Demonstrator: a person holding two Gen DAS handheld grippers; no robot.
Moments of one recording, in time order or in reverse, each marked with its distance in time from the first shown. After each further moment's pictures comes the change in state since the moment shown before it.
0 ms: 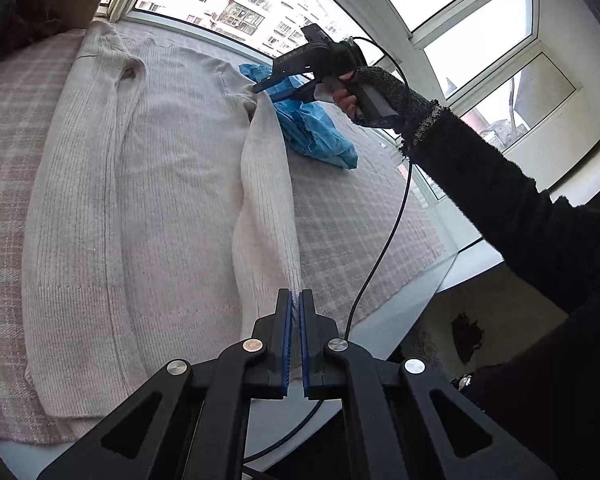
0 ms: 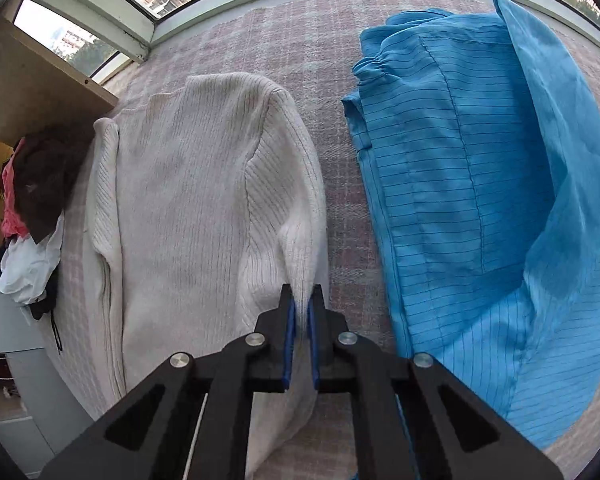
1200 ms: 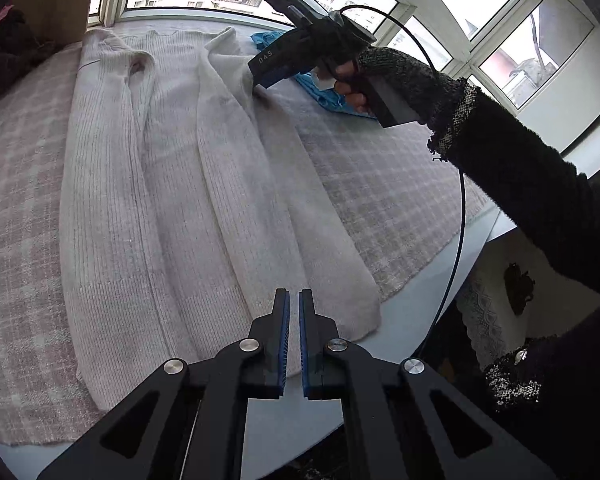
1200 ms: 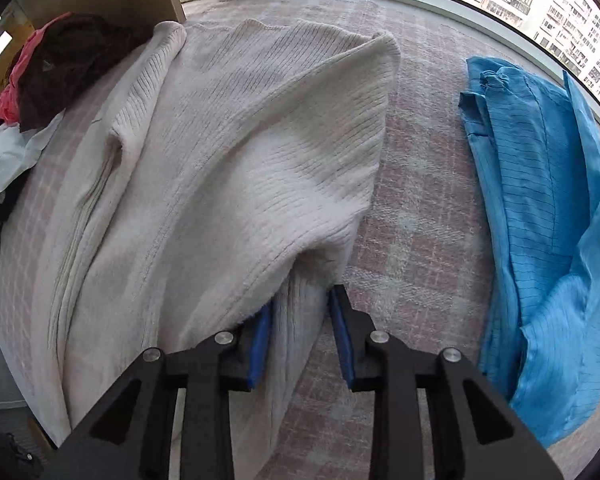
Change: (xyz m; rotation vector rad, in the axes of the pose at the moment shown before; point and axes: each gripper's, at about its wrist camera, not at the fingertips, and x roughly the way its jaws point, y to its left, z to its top) left arm 0.013 0.002 0.004 0.125 0.149 0.172; right arm 0.039 0.067 -0.071 -0.235 -0.081 -0.165
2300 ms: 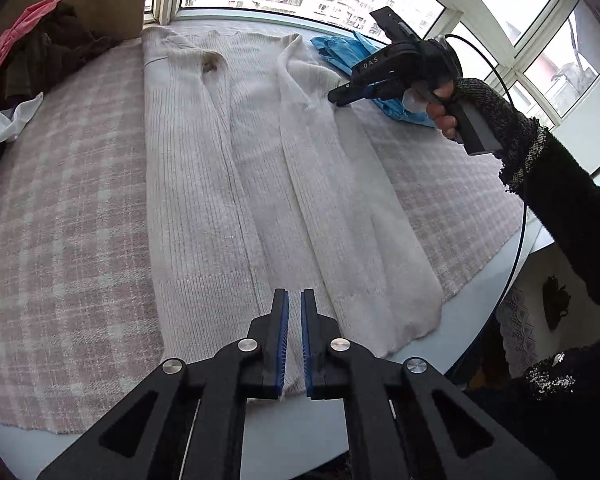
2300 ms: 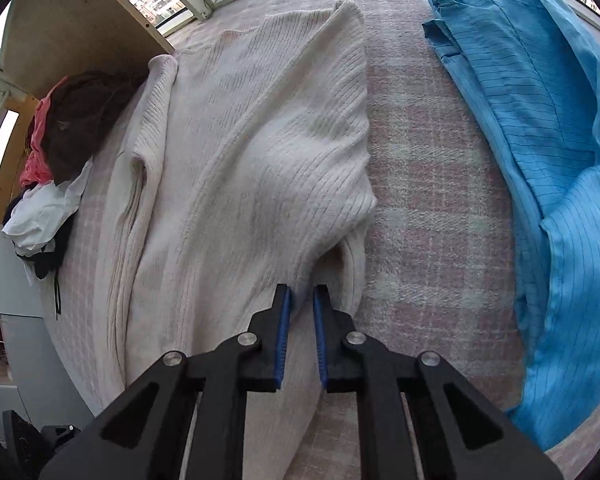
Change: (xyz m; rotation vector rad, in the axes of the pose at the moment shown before) left arm -0.020 0.019 -0.010 -0.064 0.007 0.159; right arm -0.015 -0.025 -0.035 0.204 0.020 0.220
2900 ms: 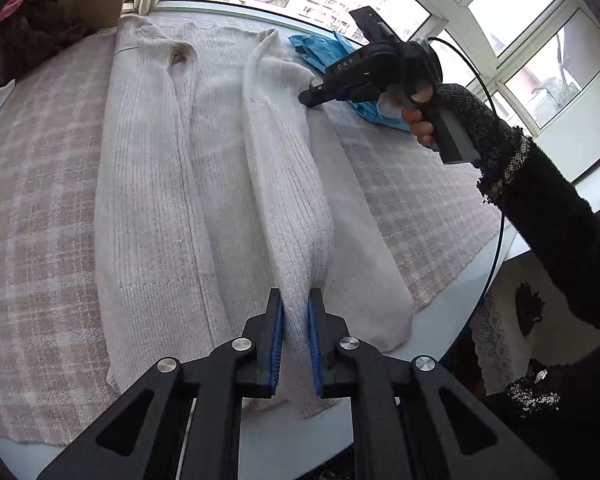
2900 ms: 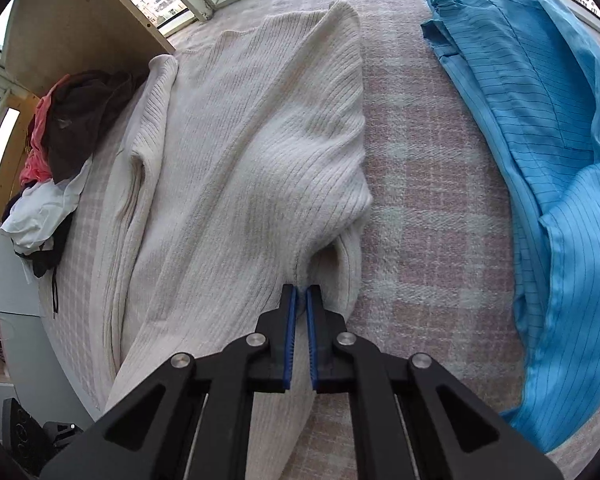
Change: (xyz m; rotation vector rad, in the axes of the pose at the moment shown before) left arm 0.000 0.015 -0.006 -0.102 -0.036 -0.064; right arm 0.000 -0.001 -0.001 -0.002 -0.028 -0.013
